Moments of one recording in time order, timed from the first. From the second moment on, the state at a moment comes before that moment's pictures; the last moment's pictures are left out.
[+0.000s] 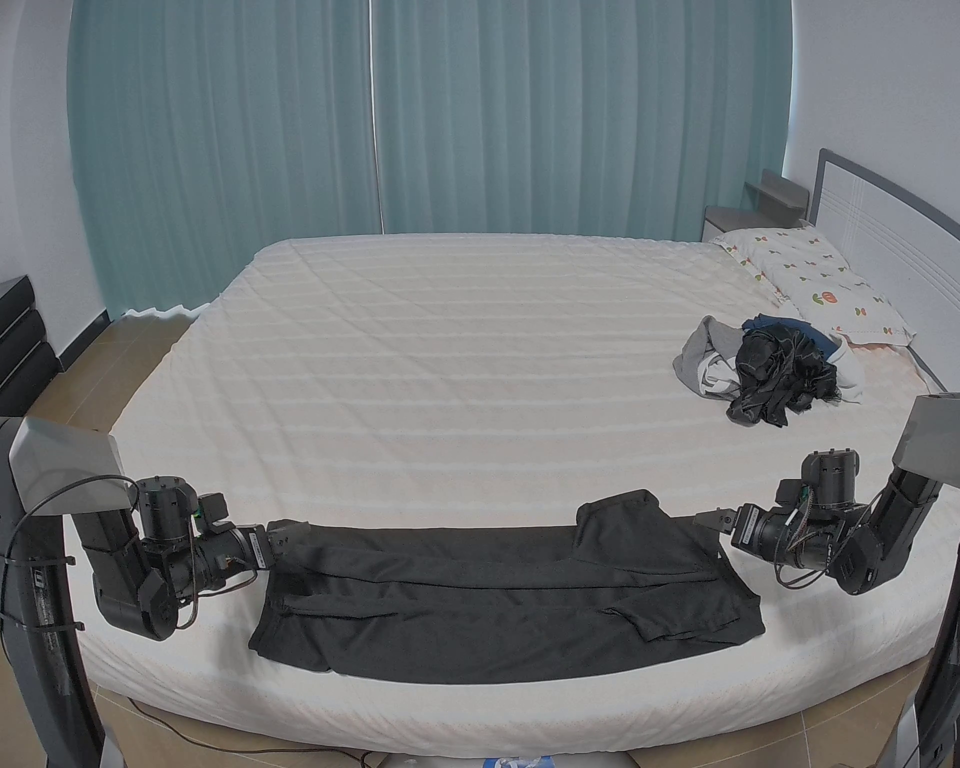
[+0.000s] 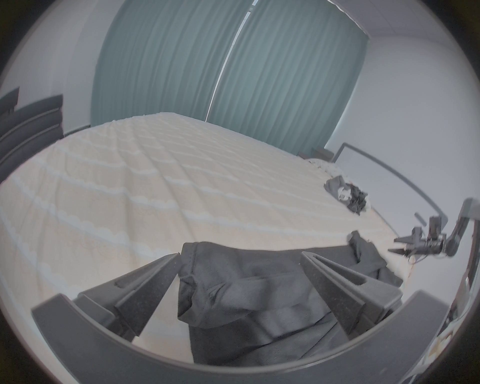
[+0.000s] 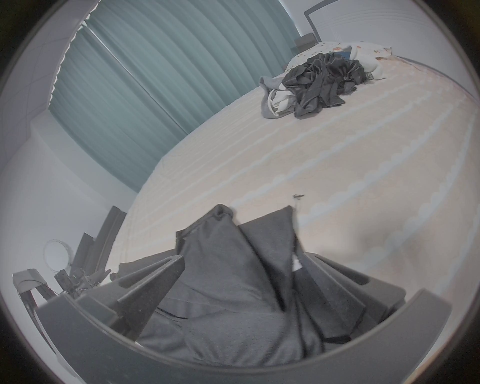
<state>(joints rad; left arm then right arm) 0.04 2.30 -0.50 -1.35 -0.35 -0.21 0.05 2.17 -0.57 -0.99 0.27 0.47</state>
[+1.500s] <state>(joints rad) 0.05 2.19 -0.74 -0.89 -0.32 -0.48 0.12 2.34 -0.66 -1.07 0.29 0.53</state>
